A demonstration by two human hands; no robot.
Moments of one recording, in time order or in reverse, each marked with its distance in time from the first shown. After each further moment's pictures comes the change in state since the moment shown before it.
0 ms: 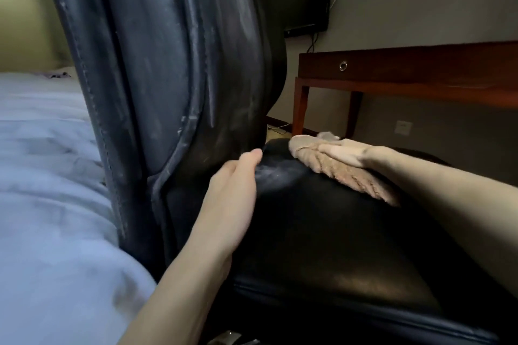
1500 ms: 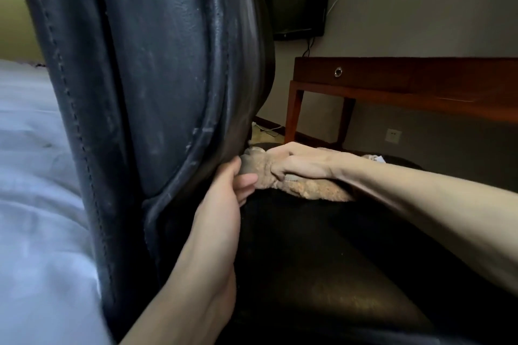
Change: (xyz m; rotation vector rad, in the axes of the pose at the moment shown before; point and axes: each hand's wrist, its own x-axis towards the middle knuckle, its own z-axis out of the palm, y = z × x) left_hand -0.028 0.009 0.015 -0.420 0.062 -0.049; right_hand -0.020 -0.066 0.017 0.194 -0.190 -0.474
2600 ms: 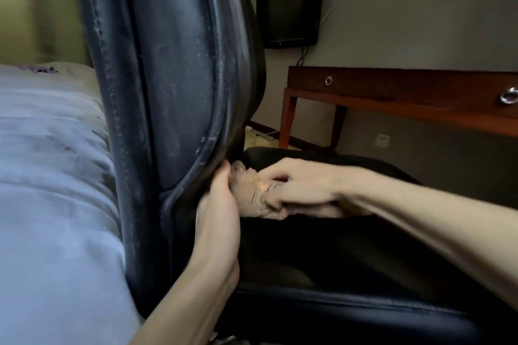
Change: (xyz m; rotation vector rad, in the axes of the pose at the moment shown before) left_hand -0.015 -0.014 -0.007 -0.017 -0.039 0.027; right_hand -0.092 -0.069 0.017 -0.139 -0.121 -0.013
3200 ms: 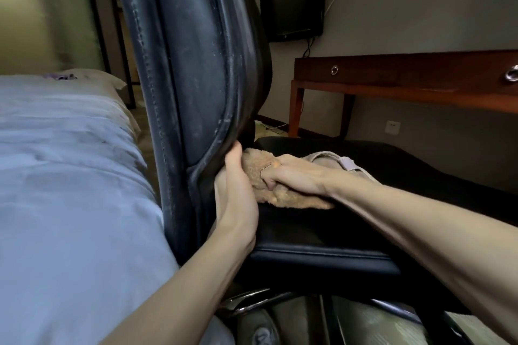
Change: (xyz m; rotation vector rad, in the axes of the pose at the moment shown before) left_hand -0.013 -0.001 -0.007 0.137 -0.031 0.209; right_hand 0.004 -0.015 0.036 0.246 0.171 0.049
